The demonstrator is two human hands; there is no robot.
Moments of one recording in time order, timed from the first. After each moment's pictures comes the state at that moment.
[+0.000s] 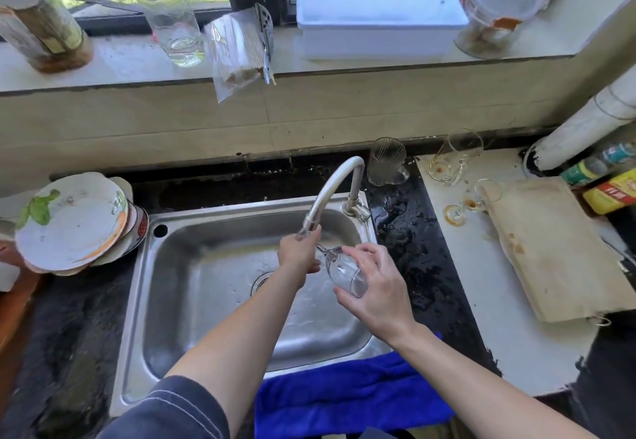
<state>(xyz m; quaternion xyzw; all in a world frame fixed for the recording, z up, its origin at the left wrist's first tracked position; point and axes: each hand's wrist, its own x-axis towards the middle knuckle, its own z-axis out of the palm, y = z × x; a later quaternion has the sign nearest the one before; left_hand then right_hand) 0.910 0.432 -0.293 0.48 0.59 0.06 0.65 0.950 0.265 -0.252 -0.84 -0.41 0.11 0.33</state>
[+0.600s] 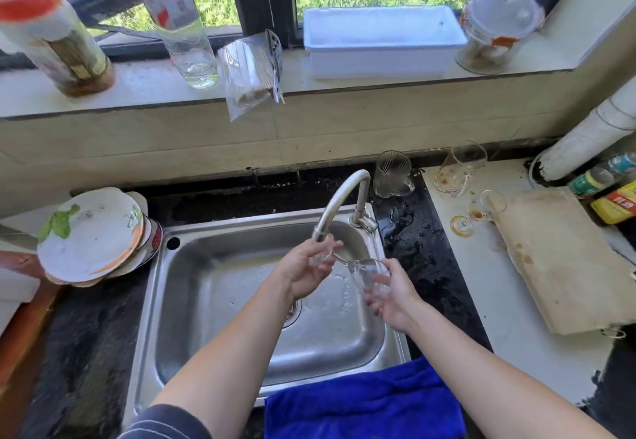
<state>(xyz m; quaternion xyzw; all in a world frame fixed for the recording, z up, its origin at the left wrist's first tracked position) 0.886 0.442 -0.254 0.24 0.39 0.03 0.89 0.984 0.284 -0.269 -0.63 0.23 0.52 0.53</state>
